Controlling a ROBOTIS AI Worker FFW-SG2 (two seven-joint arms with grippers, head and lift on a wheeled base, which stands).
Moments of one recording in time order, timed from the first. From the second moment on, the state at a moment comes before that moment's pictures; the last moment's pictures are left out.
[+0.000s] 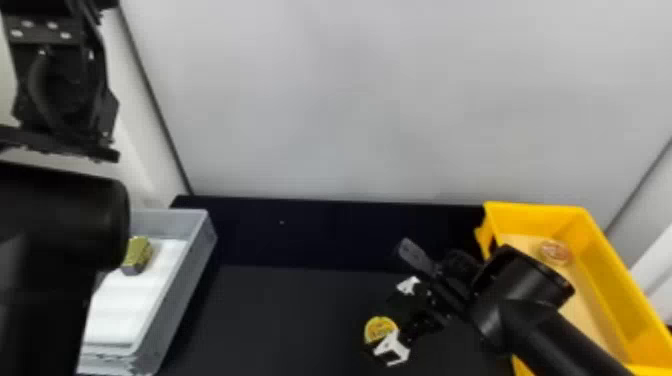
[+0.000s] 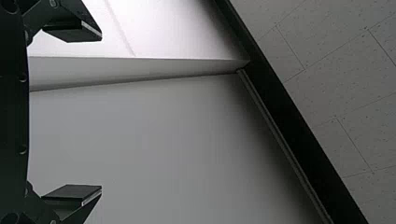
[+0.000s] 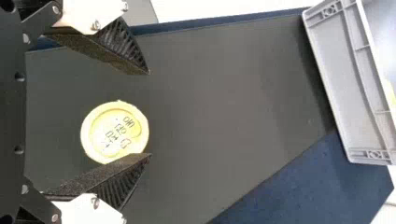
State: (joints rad) left arm -0.31 0.26 -0.05 -2.16 -0.29 0.10 0.31; right arm -0.49 -0.22 0.63 -1.01 0.23 0.51 0.96
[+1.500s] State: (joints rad) left arm -0.32 0.26 -0.05 -2.17 -0.29 0.11 0.30; right arm -0.47 -0.25 0.63 -0.99 0.26 0.51 0.97
